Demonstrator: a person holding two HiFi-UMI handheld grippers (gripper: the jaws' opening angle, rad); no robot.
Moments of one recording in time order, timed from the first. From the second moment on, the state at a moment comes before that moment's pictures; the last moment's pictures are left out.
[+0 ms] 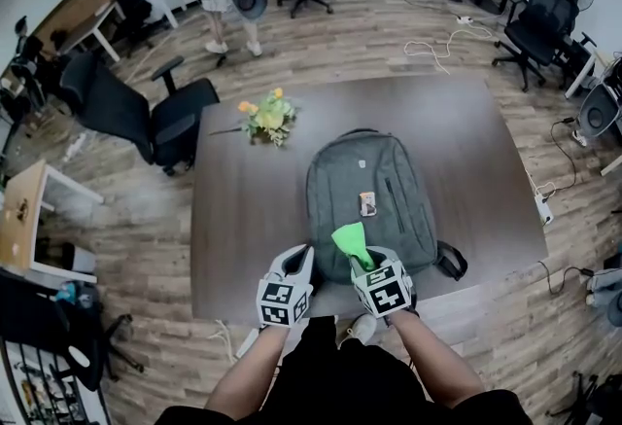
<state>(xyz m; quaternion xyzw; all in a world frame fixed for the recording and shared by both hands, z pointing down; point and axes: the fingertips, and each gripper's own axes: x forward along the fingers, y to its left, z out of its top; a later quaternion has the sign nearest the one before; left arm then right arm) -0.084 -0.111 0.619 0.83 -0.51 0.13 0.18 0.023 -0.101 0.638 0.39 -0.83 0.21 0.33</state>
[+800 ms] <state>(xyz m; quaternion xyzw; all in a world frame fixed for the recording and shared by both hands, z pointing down) -0.060 -0.105 0.615 0.84 -0.50 0.13 0.18 0.150 -0.121 0.637 0.50 -0.77 0.21 0.33</state>
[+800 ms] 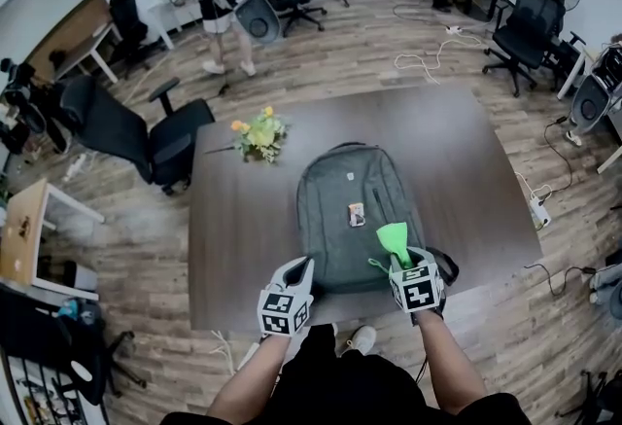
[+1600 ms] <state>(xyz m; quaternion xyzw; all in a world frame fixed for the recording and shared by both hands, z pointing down) -0.048 -0.120 0.575 0.84 -0.51 0.08 0.17 0.195 -0.139 0.586 0.56 -0.78 0.16 0.23</state>
